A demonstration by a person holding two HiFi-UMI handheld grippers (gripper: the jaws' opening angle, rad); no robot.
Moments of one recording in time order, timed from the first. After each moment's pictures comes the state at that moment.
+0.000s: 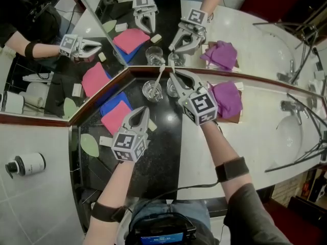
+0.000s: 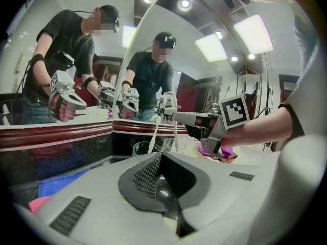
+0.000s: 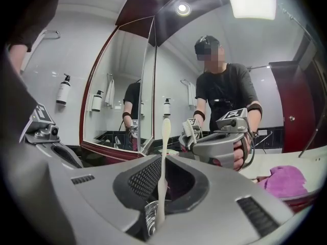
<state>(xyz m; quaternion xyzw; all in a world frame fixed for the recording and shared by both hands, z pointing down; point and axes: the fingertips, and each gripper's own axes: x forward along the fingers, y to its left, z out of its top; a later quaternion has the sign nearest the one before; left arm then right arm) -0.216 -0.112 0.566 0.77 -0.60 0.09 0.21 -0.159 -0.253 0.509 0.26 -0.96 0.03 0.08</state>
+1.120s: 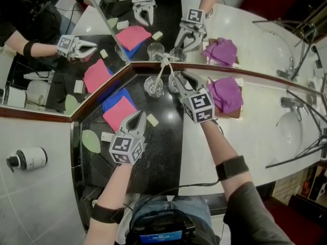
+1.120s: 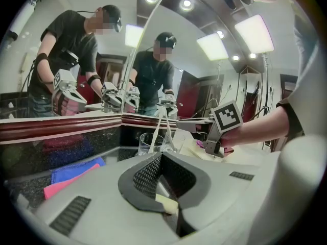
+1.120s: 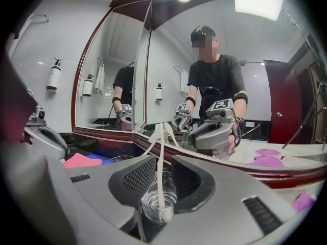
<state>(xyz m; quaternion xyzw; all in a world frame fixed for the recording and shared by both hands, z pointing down) -0.228 -0.074 0.574 0.76 -0.60 0.10 0.22 -0.135 -0.249 0.557 0.32 -0.93 0.05 0.16</state>
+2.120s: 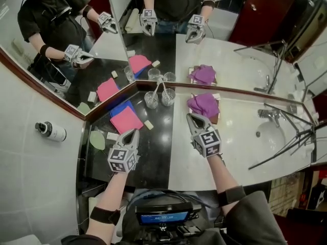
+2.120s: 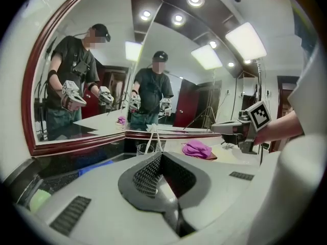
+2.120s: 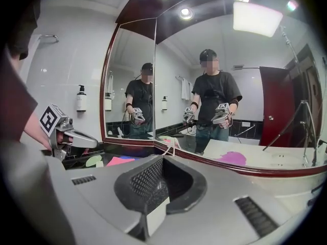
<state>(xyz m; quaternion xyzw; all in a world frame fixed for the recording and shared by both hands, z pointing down) -0.209 0.022 0.486 0.75 -0.63 0.09 0.20 -0.013 -0.103 0.450 0.31 -0.93 0.06 0.17</state>
